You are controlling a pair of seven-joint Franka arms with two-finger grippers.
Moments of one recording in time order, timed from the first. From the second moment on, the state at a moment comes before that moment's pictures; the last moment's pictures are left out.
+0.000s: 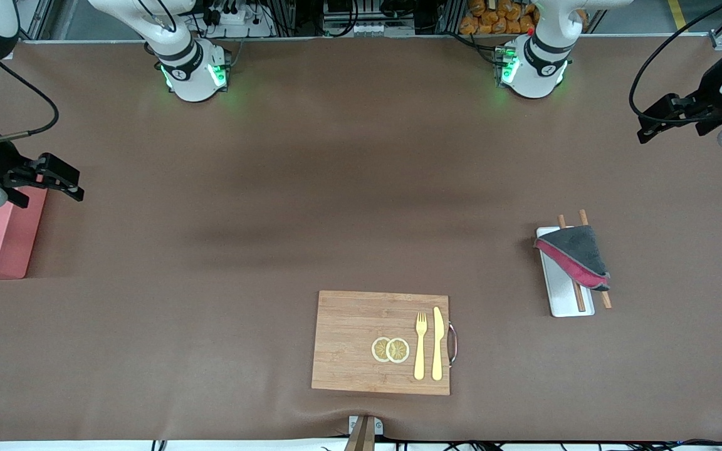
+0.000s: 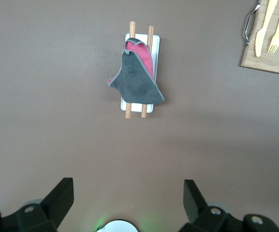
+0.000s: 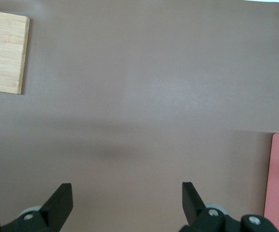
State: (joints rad) left arm -0.06 -0.08 -0.04 -1.58 0.03 1.46 -0.21; right arm -0.01 0.05 0.03 -1.58 0.03 1.70 -0.10
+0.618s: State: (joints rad) left arm -0.06 -0.05 -0.03 -1.58 0.03 1.45 -0.21; right arm -0.02 0.05 0.03 -1.58 0.03 1.70 -0.10
